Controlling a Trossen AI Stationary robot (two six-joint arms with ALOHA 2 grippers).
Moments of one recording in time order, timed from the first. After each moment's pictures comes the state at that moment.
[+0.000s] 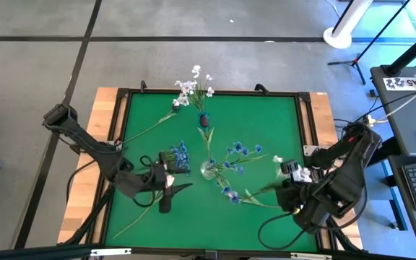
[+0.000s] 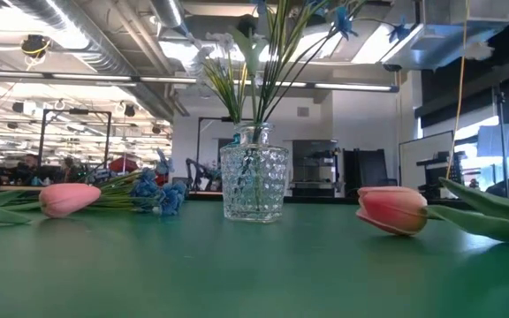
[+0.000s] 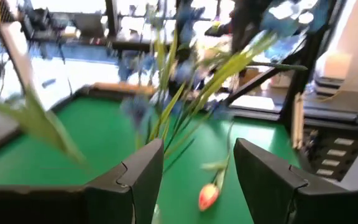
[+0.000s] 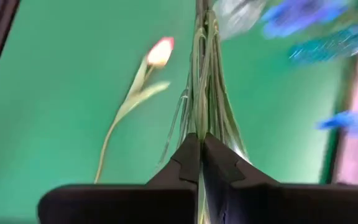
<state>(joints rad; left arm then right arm) -0.64 1.31 0.87 0.21 -0.84 -0.22 0.86 1.57 1.76 -1.57 0.49 0.47</state>
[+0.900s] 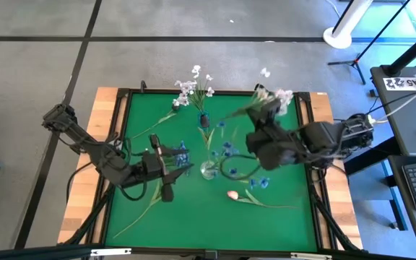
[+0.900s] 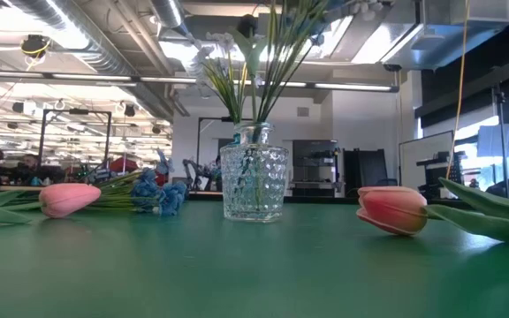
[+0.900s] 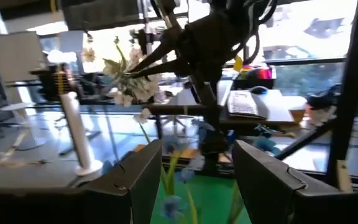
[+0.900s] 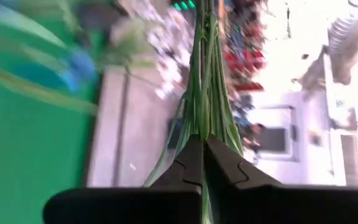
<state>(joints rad) -0.61 1.31 1.15 0.20 -0.99 0.11 0.39 1.60 1.97 -1.28 1.17 -0.52</state>
